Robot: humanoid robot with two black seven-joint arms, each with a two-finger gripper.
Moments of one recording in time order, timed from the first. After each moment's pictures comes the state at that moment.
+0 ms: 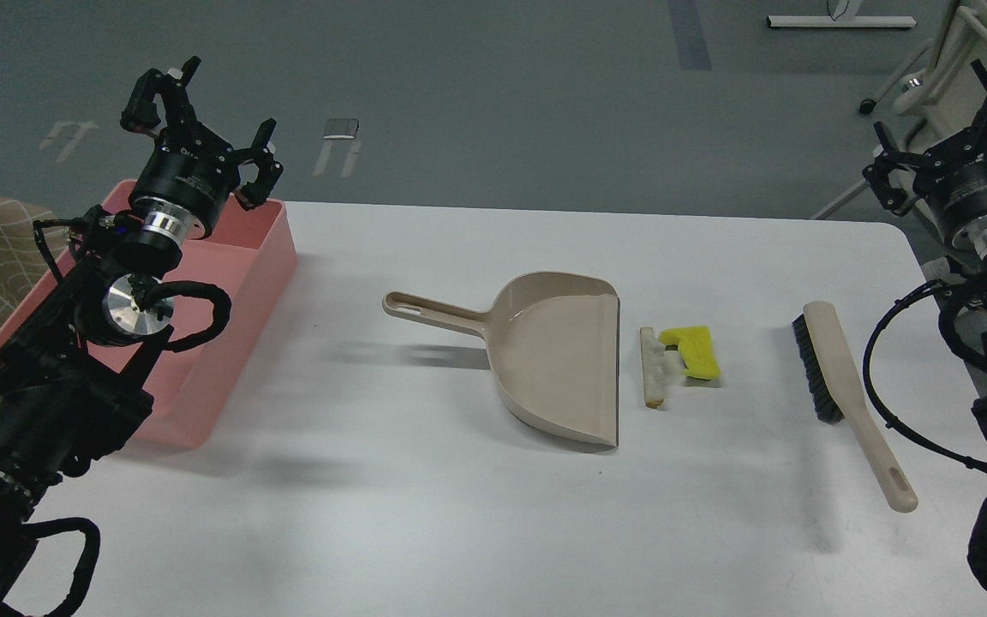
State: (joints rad) left arm -0.59 0.31 -1.20 -0.81 0.25 -0.29 -0.25; right arm 0.68 -0.24 1.57 0.63 -0.53 0.45 0.04
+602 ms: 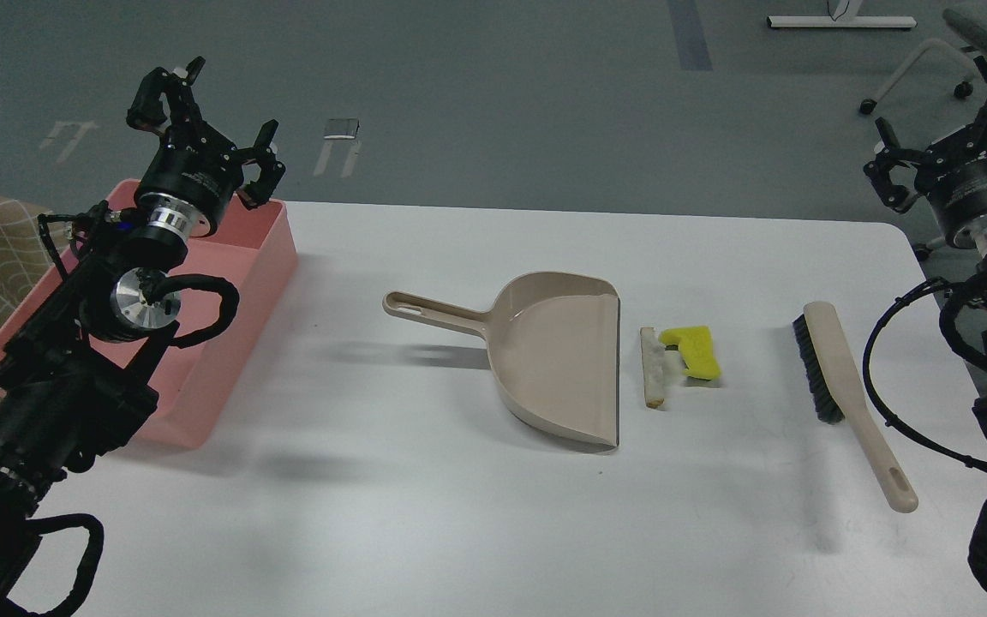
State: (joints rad) left arm -0.61 0.31 -1.19 -0.81 0.26 -0.26 -0.24; right arm 0.68 -0.25 1.58 0.64 -0.52 0.45 0.04
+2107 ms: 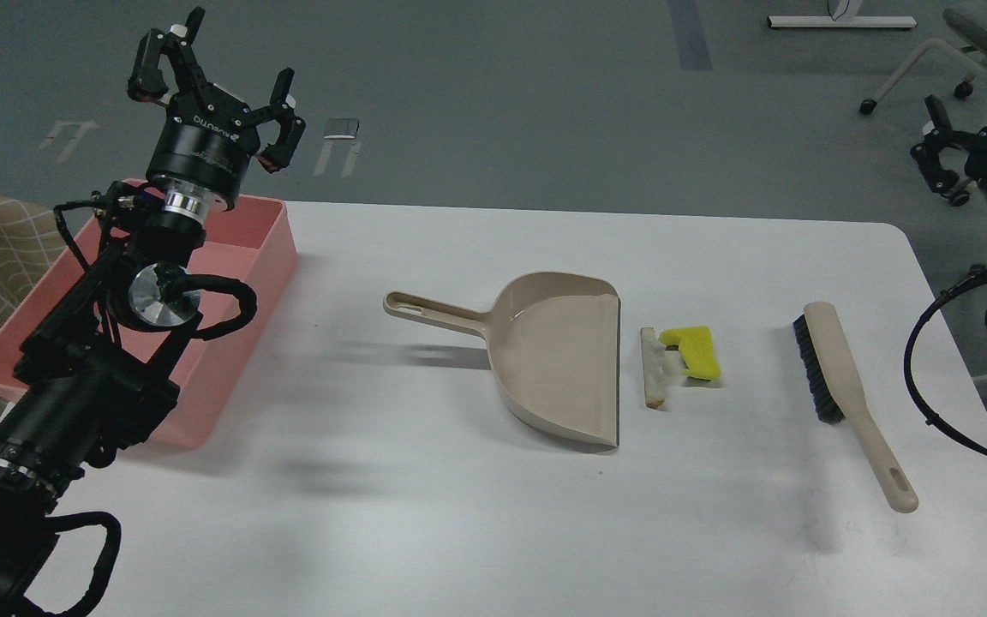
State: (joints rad) left arm -0.59 0.27 -1.19 -0.94 0.25 -0.39 -0.34; right arm 0.63 -0.31 1.59 0.76 -0.52 0.45 0.06
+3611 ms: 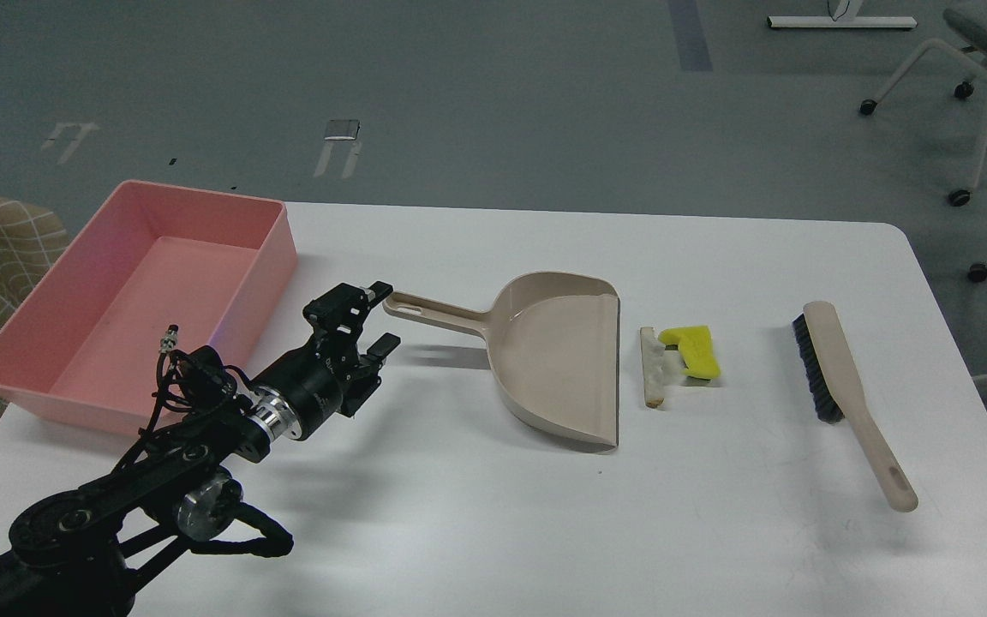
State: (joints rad) left arm -0.27 0.45 -0.72 -1.32 0.59 0.04 -0.25; right arm 0.29 -0.41 1.76 1.07 -0.52 0.42 0.05
